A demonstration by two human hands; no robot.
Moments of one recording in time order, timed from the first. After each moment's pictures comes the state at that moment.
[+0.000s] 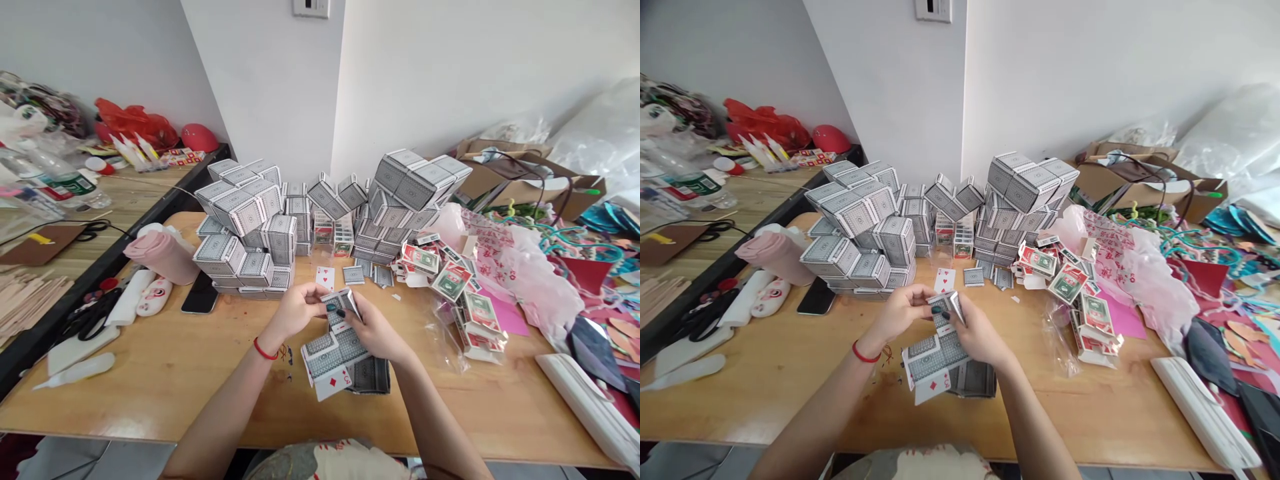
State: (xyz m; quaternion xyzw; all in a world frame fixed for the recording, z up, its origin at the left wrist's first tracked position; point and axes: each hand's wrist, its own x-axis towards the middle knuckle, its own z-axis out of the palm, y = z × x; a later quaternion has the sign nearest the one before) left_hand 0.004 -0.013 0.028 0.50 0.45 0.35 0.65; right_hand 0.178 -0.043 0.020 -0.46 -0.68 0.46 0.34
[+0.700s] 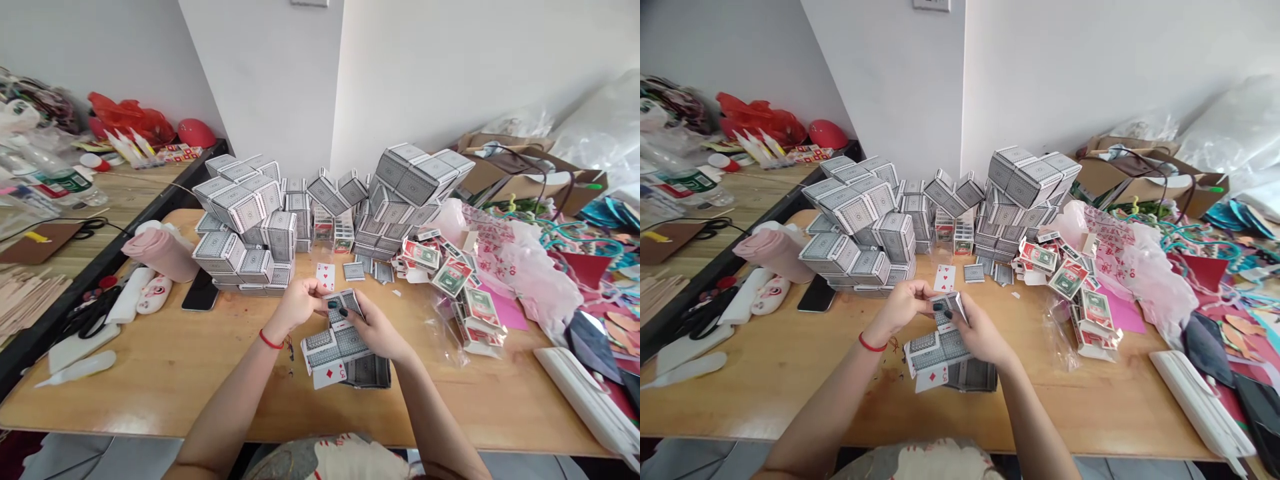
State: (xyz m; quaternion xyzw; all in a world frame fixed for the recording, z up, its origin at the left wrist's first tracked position) left_hand 0.011 -0.008 0.025 0.45 0.47 0.36 0.67; right_hand 0.183 -0.046 0.010 -0.46 -0.66 0.48 0.36
